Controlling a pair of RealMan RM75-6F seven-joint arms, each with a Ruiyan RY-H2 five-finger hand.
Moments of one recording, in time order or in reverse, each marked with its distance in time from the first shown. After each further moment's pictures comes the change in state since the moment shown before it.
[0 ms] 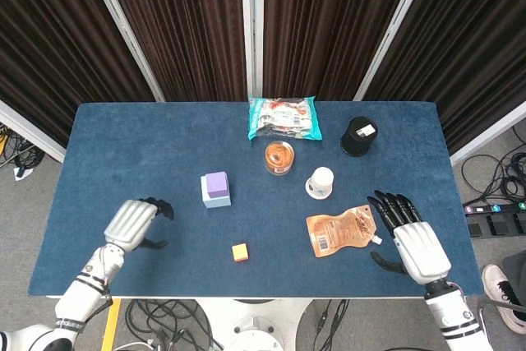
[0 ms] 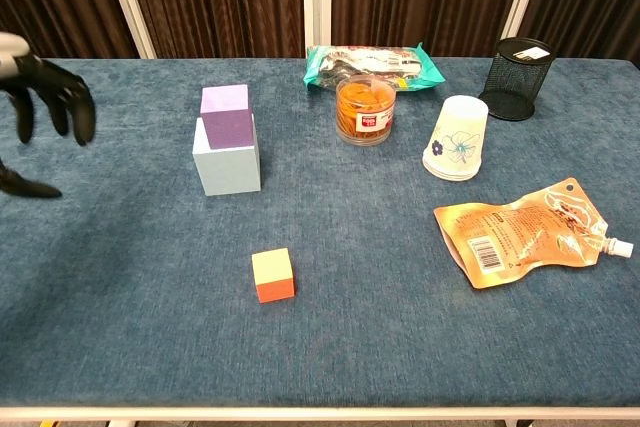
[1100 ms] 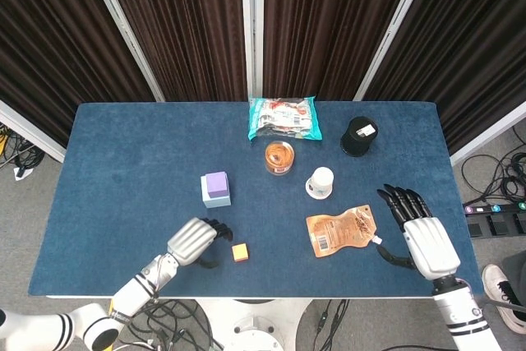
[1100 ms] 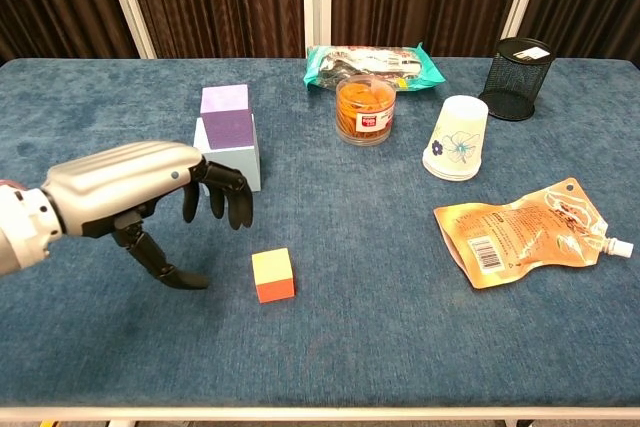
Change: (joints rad) left arm -0.034 -0.398 -0.039 0.395 0.255 -0.122 -0.163; right arm -0.002 0.030 0.019 0.004 0.019 0.021 0.072
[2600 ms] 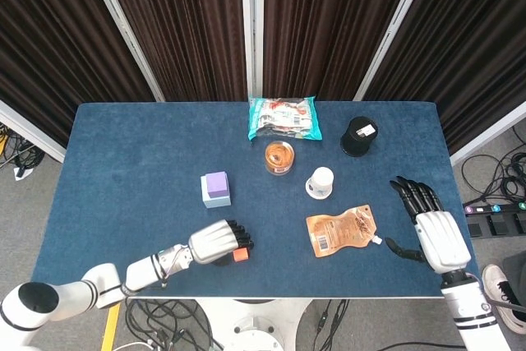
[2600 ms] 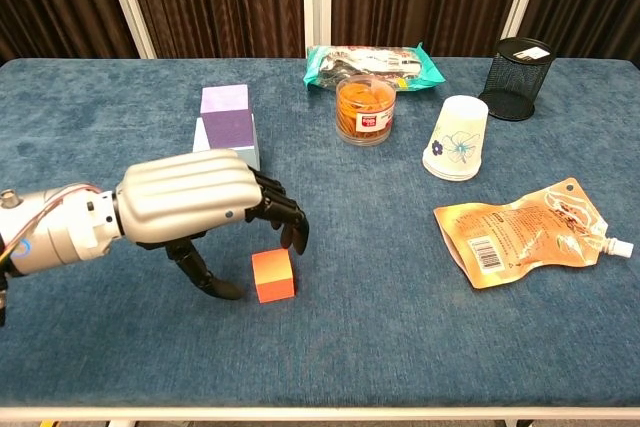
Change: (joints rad) left arm -0.199 -0.171 0.122 0.567 0.419 0.183 -0.316; right arm 0.002 0.016 0.032 0.013 0.045 0.008 0.048
